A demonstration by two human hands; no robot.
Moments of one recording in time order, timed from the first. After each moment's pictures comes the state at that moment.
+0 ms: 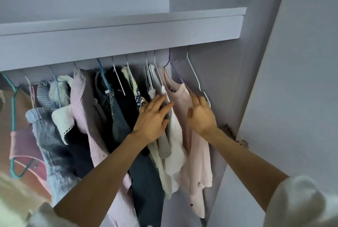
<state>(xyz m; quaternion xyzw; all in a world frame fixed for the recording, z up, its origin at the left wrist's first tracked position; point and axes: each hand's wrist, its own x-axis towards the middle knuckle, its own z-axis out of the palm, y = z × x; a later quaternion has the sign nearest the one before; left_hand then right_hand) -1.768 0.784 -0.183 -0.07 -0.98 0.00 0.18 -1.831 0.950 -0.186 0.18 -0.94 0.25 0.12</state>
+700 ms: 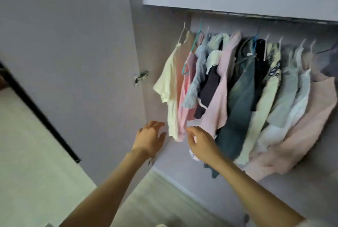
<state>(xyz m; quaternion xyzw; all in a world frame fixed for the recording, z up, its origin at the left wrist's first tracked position) -1.357 0.821 -0.265 0.48 -0.85 -0.16 0.15 -1.526 0.910 -0.257 0.61 -0.72 0.28 -0.15</state>
